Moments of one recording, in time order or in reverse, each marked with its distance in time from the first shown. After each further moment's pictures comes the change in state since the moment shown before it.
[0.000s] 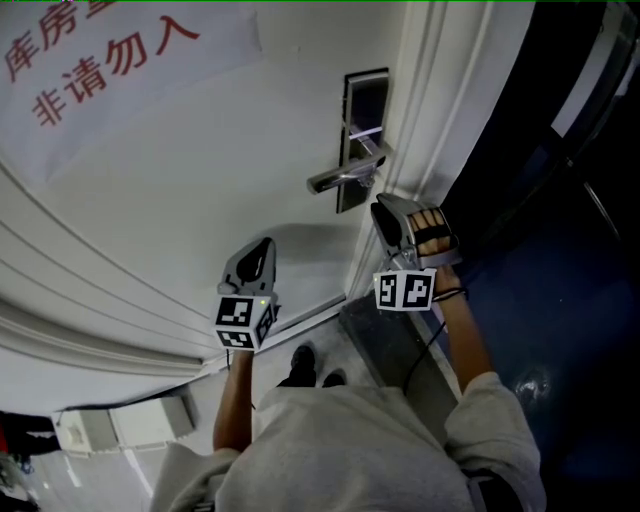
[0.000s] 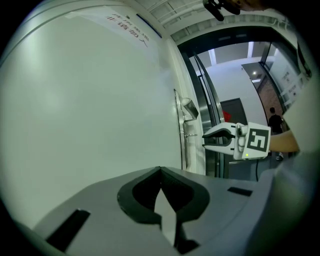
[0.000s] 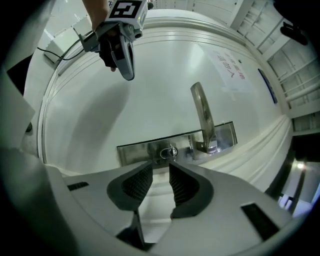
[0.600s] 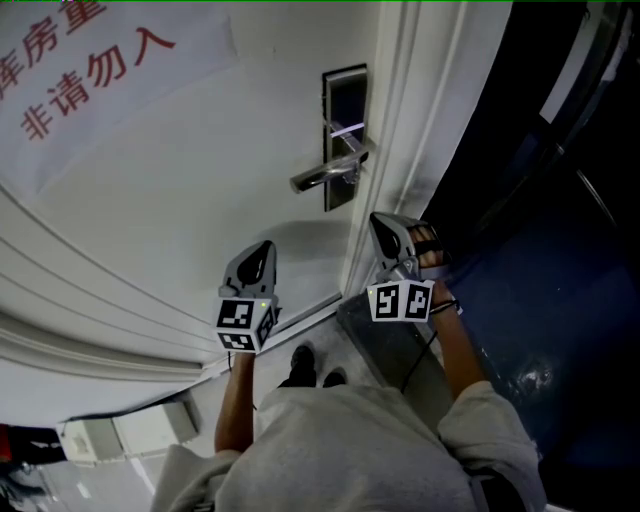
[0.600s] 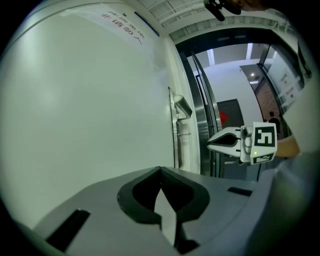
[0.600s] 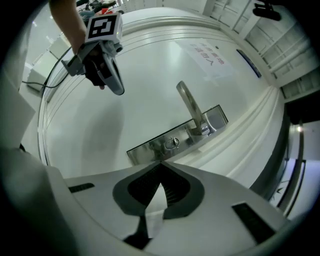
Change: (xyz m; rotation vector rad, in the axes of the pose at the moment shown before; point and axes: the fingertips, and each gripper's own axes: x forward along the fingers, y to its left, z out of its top) left arm 0.007 -0.023 0.001 0.005 -0.006 -0.041; right arm -0.032 0.012 -0.011 0.268 0.022 0.022
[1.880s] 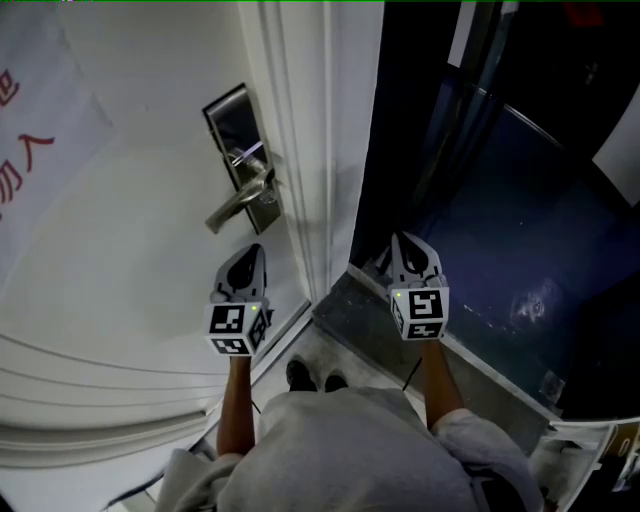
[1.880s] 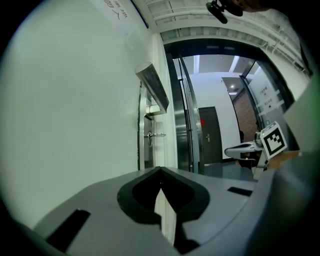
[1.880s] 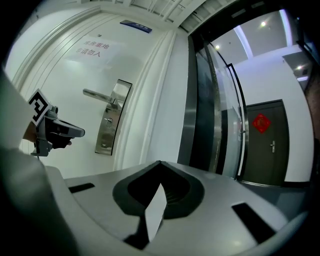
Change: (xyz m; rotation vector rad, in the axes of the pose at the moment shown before) left arm 0.079 -0.079 0.016 0.020 -0.026 -0.285; right arm -0.124 -0.038 -0.135 0.941 0.260 -0.350
